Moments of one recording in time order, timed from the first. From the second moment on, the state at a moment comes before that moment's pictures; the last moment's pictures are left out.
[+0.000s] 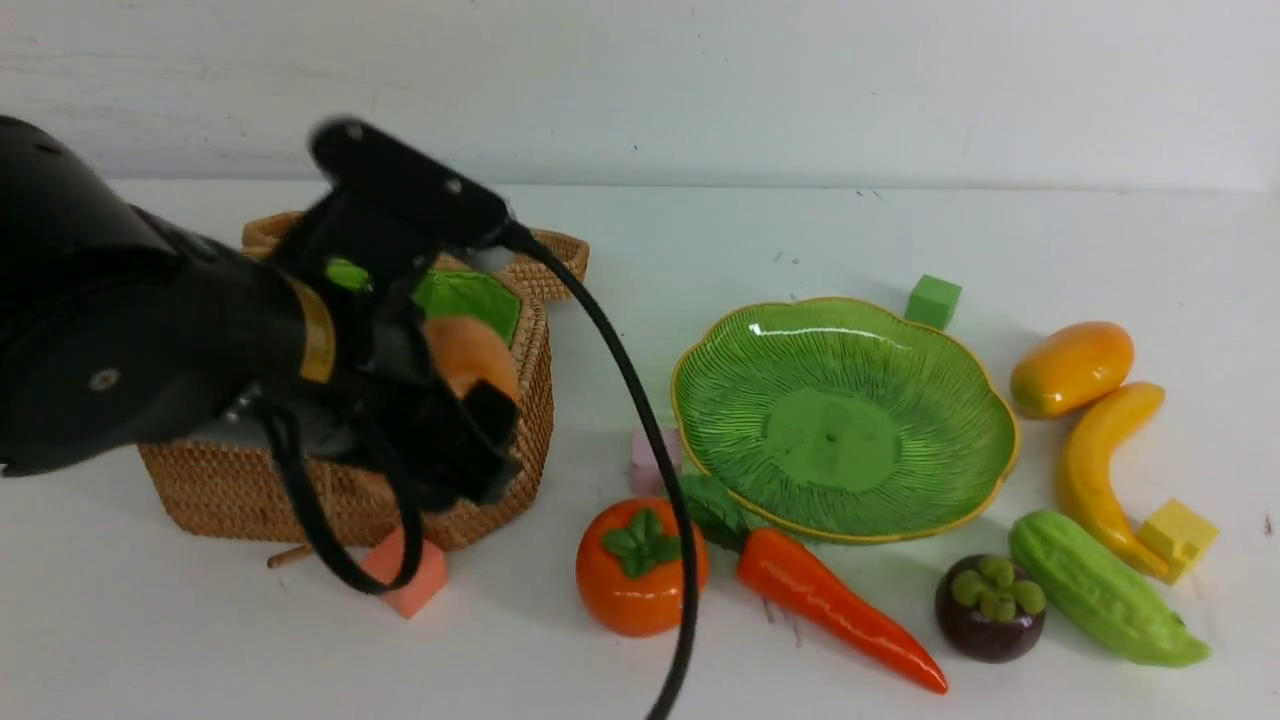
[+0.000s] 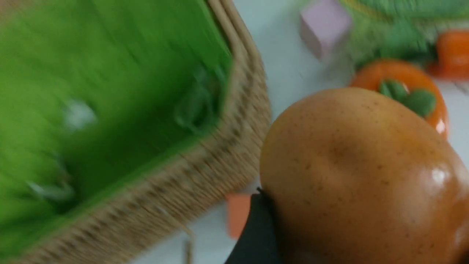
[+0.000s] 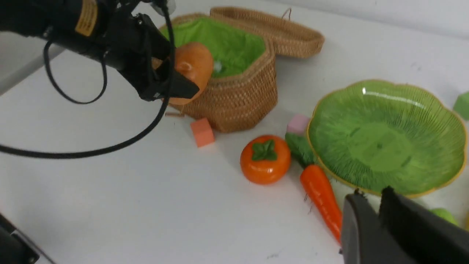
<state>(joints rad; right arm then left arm) 0.28 0.53 -1.10 0.42 1.06 -0.24 -0.63 1.27 -1.05 0.37 0.64 -0.19</state>
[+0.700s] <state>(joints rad) 0.28 0.53 -1.10 0.50 0.87 -0.31 -0.36 1.50 -1.05 0.75 0.41 -0.29</state>
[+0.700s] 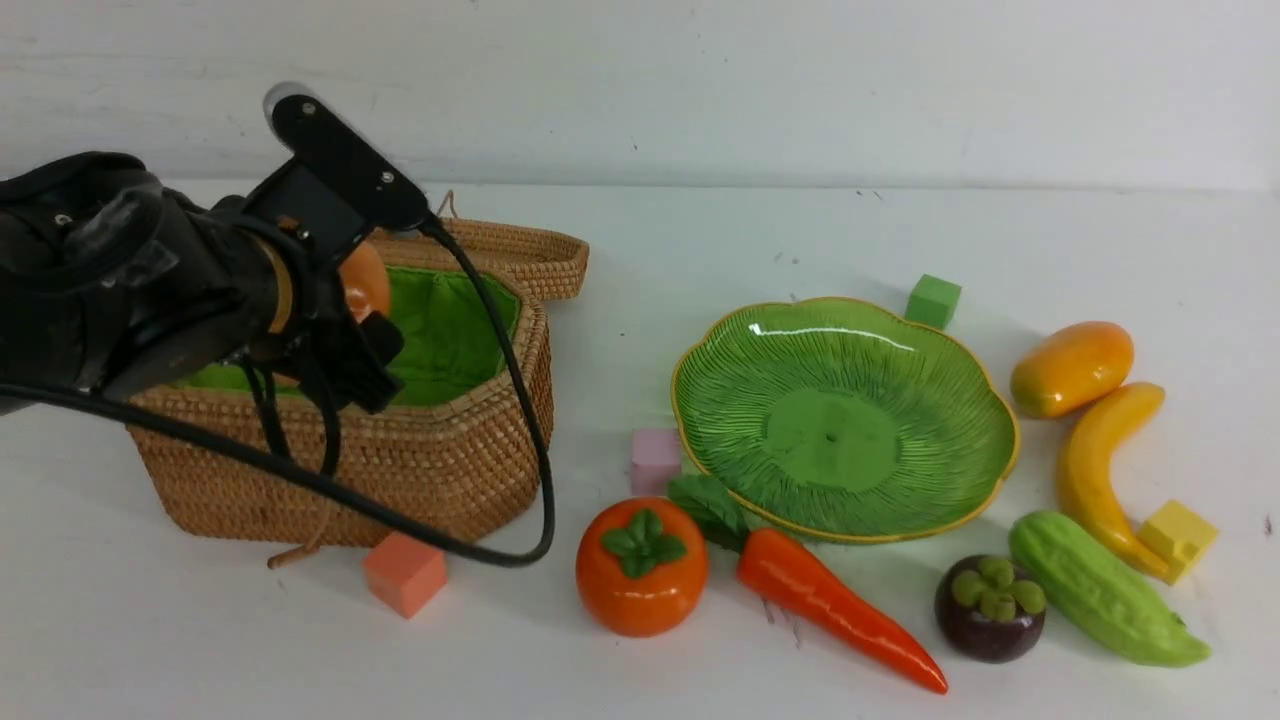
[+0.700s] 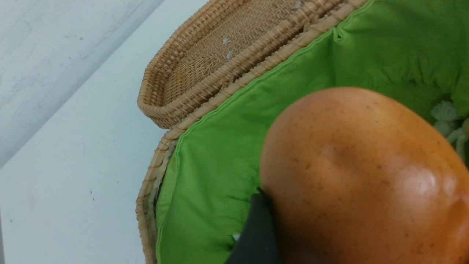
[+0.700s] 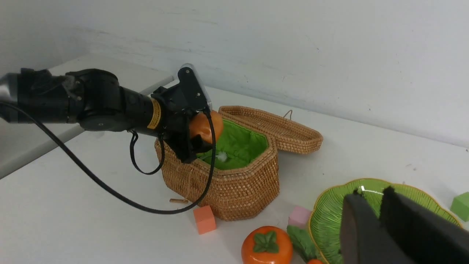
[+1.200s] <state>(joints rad) 0.28 0.53 -1.10 0.51 0.92 -0.33 -0.37 1.43 -1.05 0.80 0.40 -0.45</state>
